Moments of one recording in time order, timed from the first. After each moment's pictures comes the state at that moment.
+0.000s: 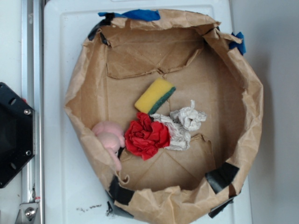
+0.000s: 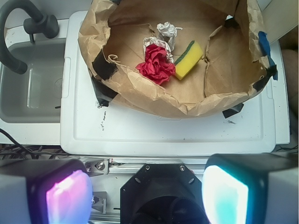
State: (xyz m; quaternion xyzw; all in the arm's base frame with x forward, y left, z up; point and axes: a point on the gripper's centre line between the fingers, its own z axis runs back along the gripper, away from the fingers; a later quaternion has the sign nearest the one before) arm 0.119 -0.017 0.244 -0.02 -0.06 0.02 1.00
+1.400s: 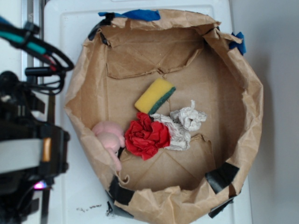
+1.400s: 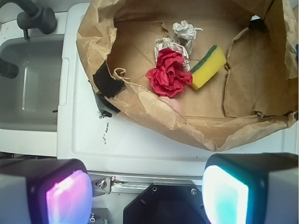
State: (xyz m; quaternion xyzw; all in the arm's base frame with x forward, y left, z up) arm 0.156 -0.027 0.213 -0.02 -0.04 0.00 1.00
